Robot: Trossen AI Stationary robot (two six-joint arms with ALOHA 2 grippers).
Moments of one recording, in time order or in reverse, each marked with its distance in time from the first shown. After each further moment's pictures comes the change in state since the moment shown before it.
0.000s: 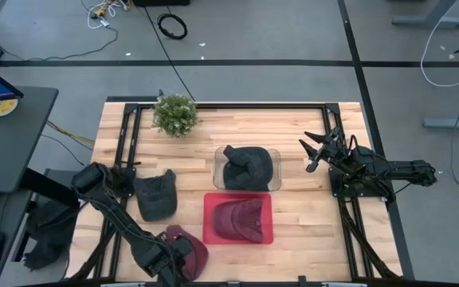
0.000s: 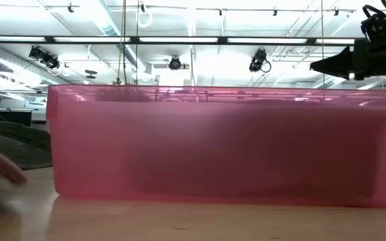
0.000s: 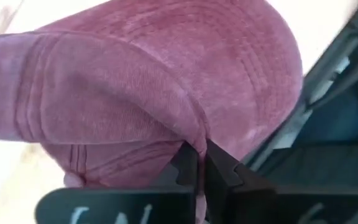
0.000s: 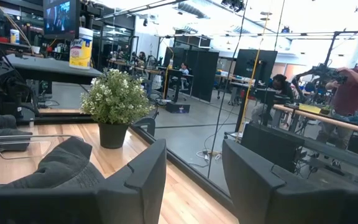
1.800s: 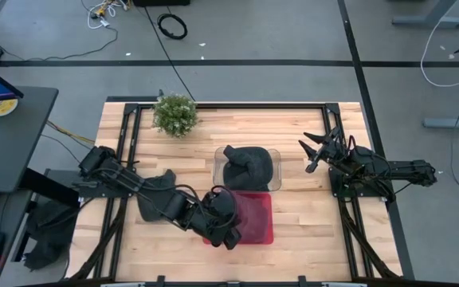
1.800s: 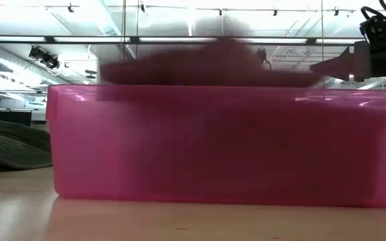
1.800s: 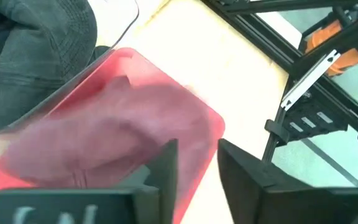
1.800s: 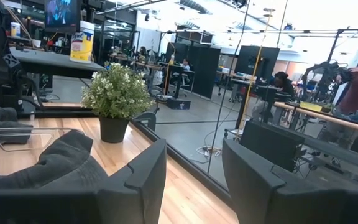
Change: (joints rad) left arm 0.364 -0.073 0.222 0.232 -0.349 0.465; right arm 0.000 0.003 0.000 -0.022 -0.003 0.000
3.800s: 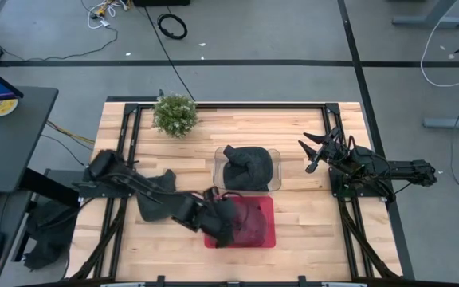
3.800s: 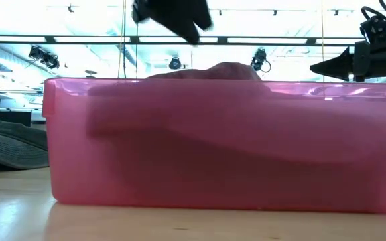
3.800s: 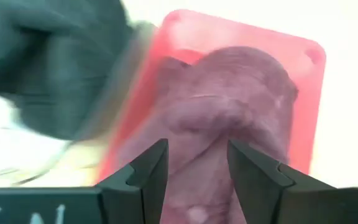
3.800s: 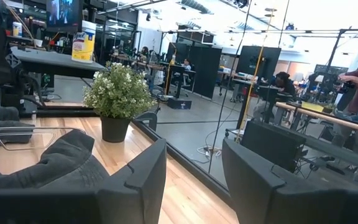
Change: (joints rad) left arm 0.001 0.074 -0.002 -0.178 0.005 0.330; right arm 0.000 0.000 0.000 -0.002 -0.005 0.000
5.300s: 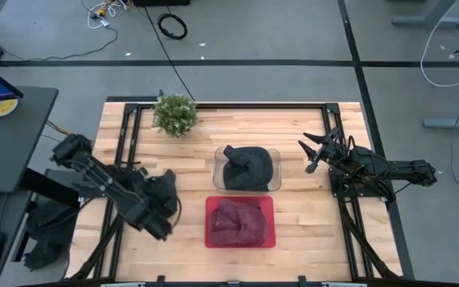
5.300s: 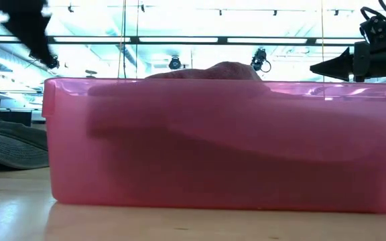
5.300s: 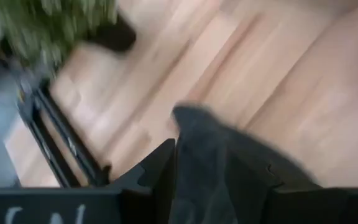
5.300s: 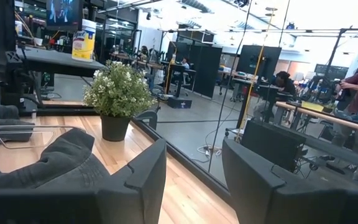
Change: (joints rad) left arm -0.196 -0.382 -0.446 -0.750 -0.186 -0.694; right arm 0.000 0.000 0.000 -0.004 0.000 0.000
